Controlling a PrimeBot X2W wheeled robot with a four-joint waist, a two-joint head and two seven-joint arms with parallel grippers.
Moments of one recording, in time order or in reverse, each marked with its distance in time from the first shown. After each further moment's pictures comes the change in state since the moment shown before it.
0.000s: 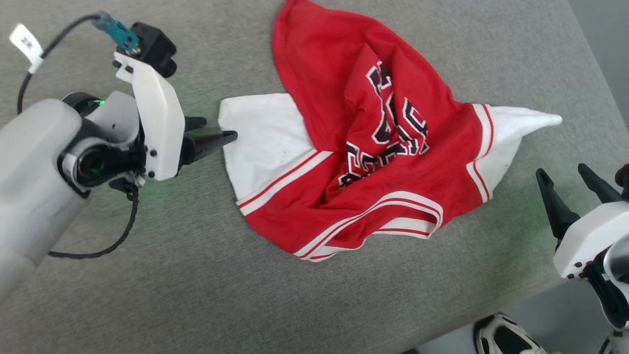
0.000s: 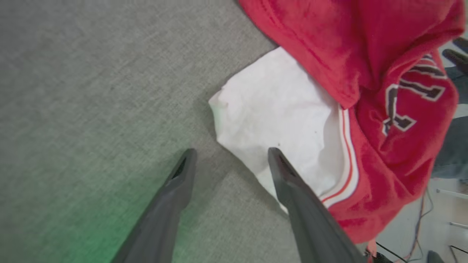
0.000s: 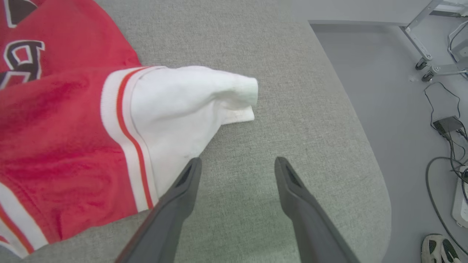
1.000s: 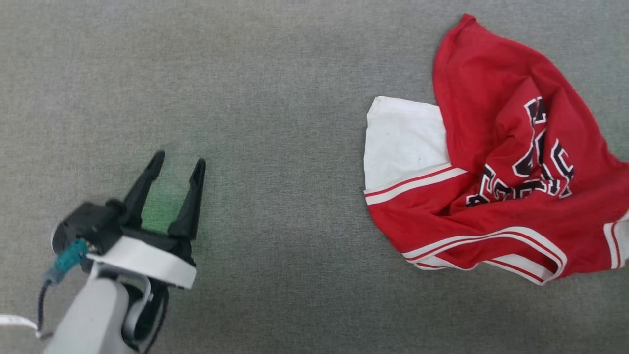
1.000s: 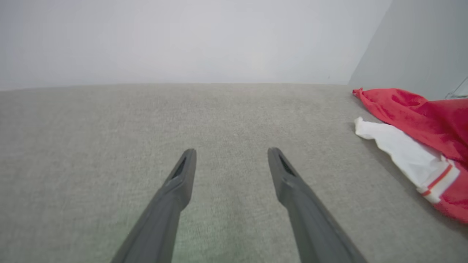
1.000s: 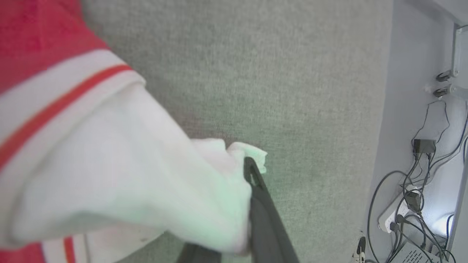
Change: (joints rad) left arm 0.872 -0.392 0.840 -0.197 0.893 0.002 -0.908; right arm -0.074 -0.399 0.005 0.203 0.025 0.000 0.428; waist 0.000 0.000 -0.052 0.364
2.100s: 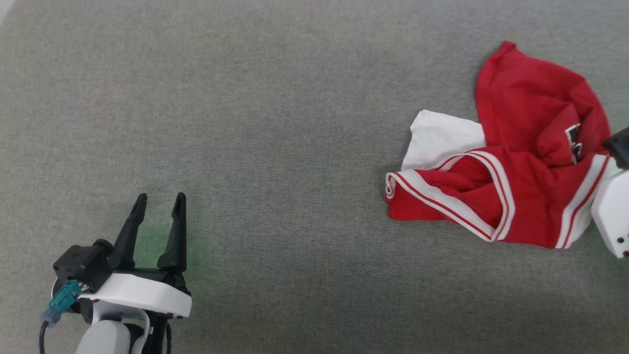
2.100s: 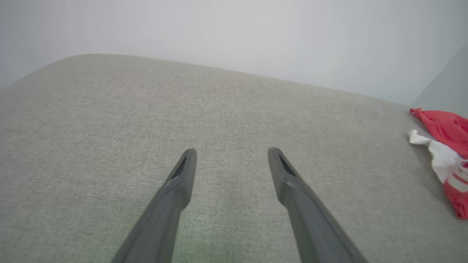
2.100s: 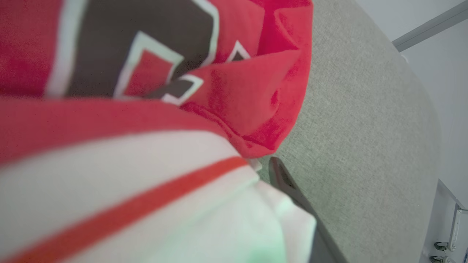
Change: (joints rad) left arm 0.109 -0.112 0.140 0.017 0.018 0.000 0.000; right arm -0.184 -0.081 0.443 0.063 0.021 0.000 -0.331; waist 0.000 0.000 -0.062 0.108
